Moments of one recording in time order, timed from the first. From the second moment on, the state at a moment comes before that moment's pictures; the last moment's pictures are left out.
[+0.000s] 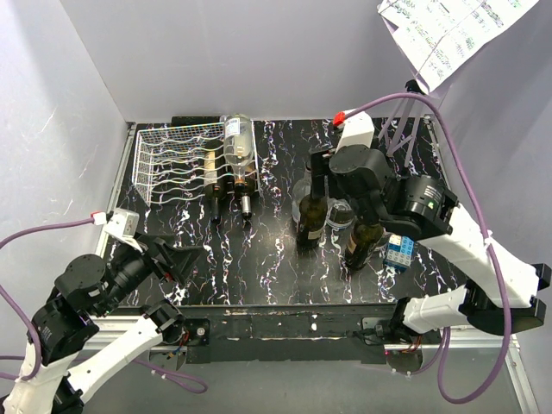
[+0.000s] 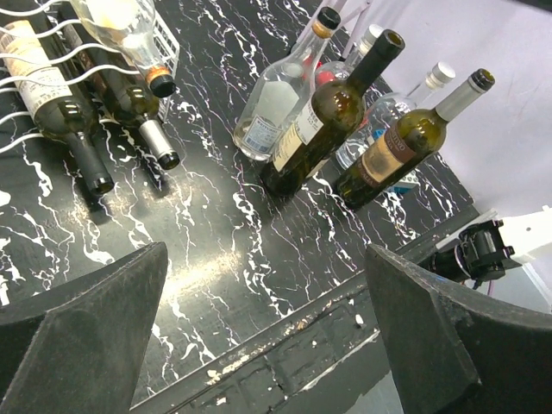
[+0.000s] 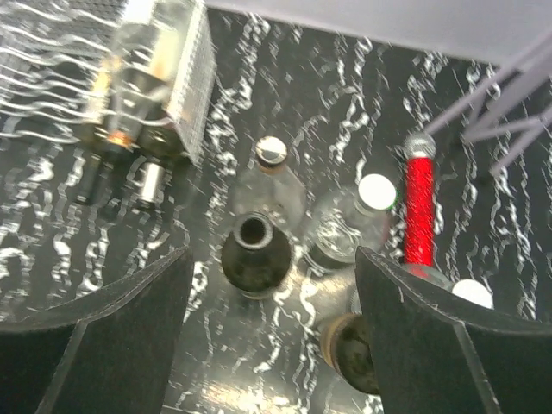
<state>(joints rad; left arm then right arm) -0.76 0.33 1.05 -0.89 -0.16 -0.43 1.15 1.30 1.82 -1.02 0.78 0.37</state>
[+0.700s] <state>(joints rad) -0.76 0.32 1.01 -0.89 -0.15 -0.47 0.95 1.46 1.67 -1.07 0.50 0.36</state>
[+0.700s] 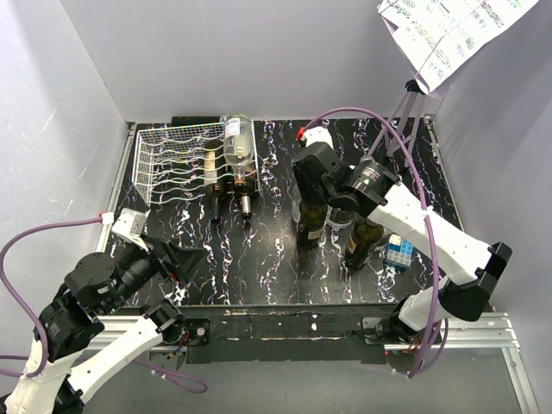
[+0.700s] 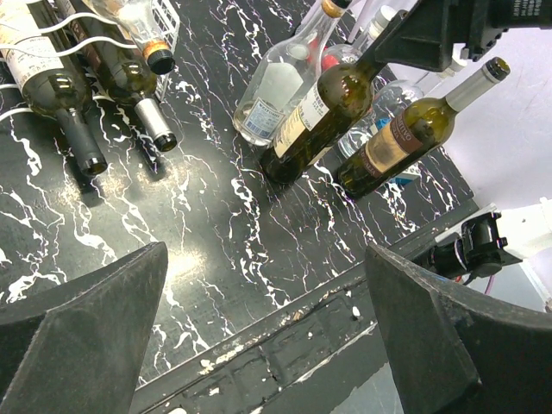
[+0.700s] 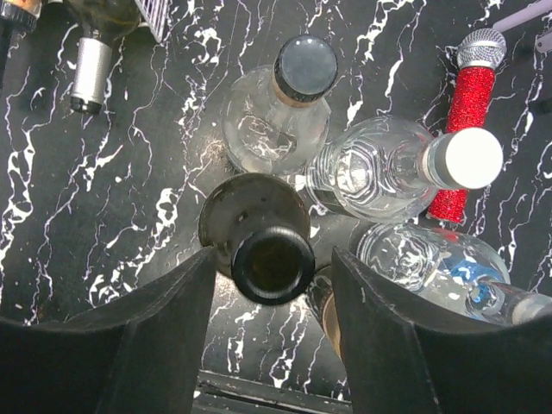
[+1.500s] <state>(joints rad) -0.76 0.33 0.91 -0.84 -0.13 -0.47 0.92 1.49 1.67 -1.04 0.35 0.33</state>
